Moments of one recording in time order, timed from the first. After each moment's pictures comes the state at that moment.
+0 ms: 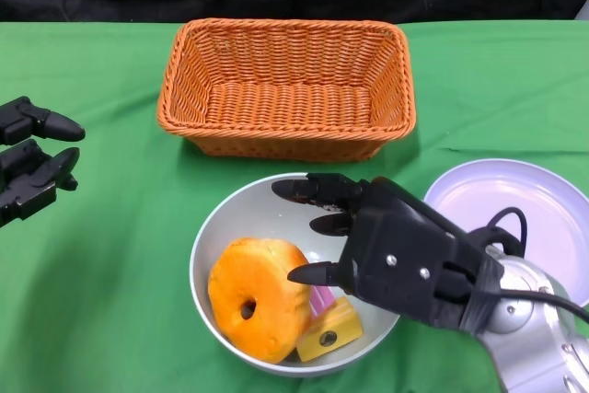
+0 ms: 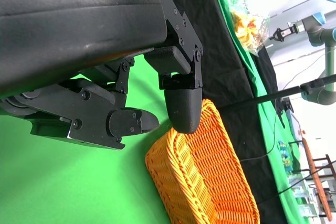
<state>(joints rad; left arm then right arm) -0.61 0.36 0.24 1.17 -0.09 -0.62 -0.28 -0.30 -0.12 0.46 -0.37 -0.45 0.59 0.43</state>
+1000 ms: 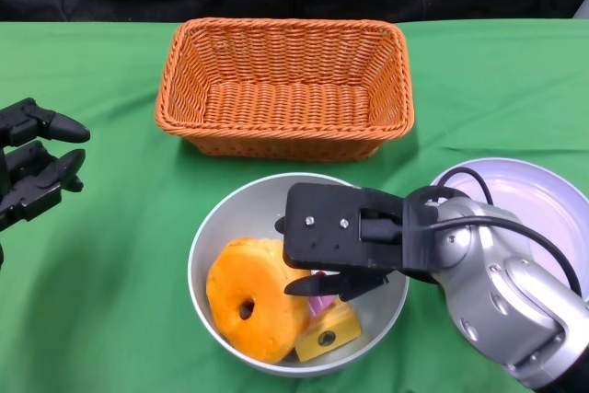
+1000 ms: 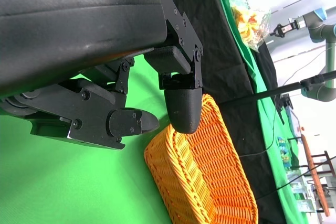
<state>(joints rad) -0.61 0.35 0.24 1.17 -0.09 -0.62 -0.29 -0.61 -0.19 0.68 -0.10 -0.45 0.79 0.69</state>
